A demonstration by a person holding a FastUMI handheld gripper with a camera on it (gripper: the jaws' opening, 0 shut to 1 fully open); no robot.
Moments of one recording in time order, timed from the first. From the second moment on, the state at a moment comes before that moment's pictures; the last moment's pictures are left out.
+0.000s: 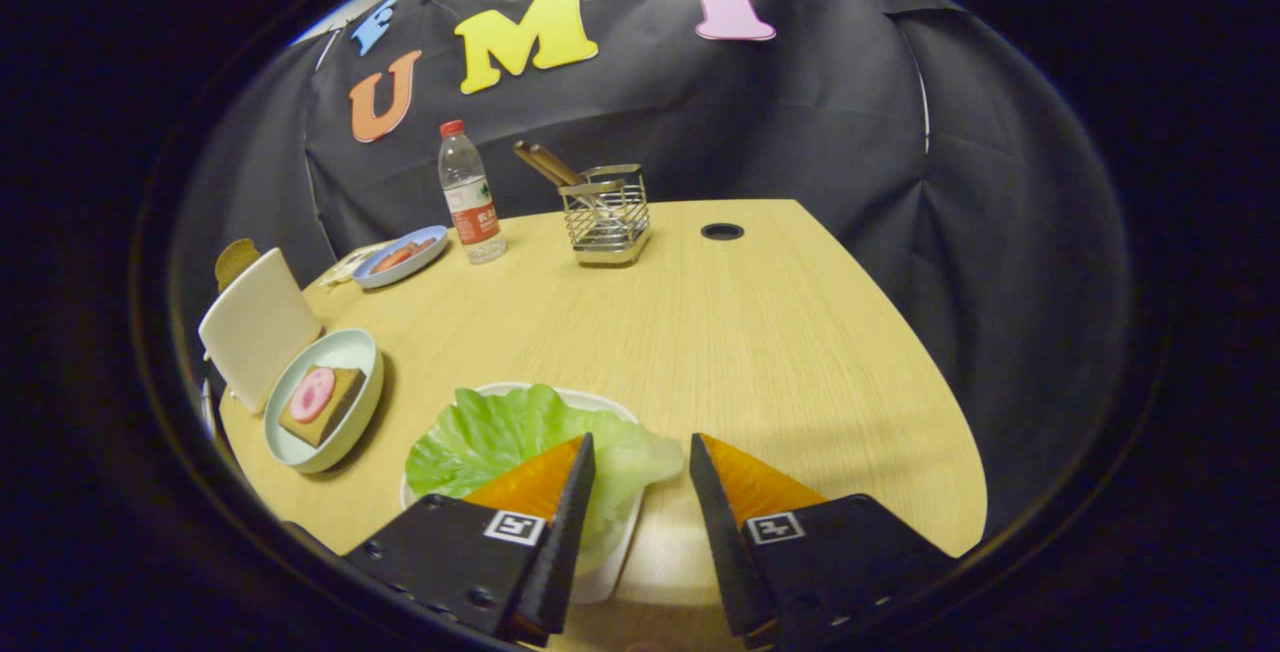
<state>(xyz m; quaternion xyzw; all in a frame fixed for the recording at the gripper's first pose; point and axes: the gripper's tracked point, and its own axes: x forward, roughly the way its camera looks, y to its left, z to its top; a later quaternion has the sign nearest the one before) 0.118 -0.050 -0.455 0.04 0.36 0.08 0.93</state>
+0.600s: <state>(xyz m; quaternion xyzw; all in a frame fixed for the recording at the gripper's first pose) 0.117 -0.056 -0.437 0.02 0.35 0.05 0.94</state>
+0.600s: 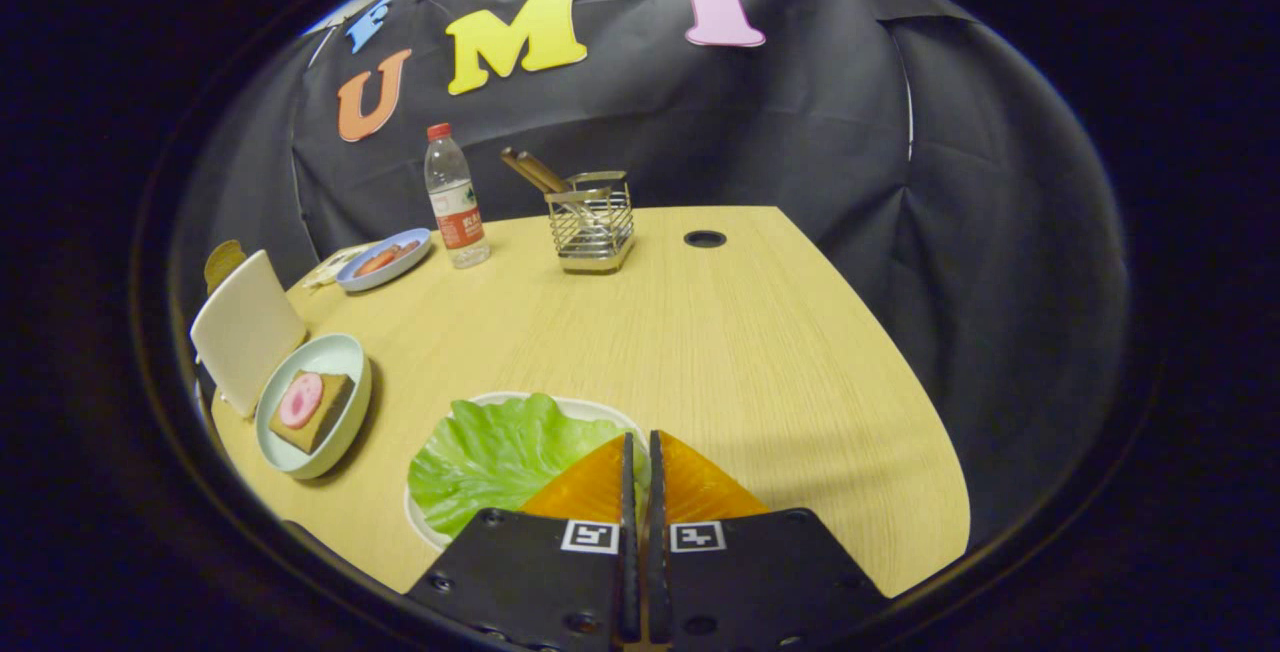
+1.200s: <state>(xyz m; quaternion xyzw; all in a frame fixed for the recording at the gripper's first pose) 0.115 -0.030 -0.352 0.04 0.31 0.06 0.95</state>
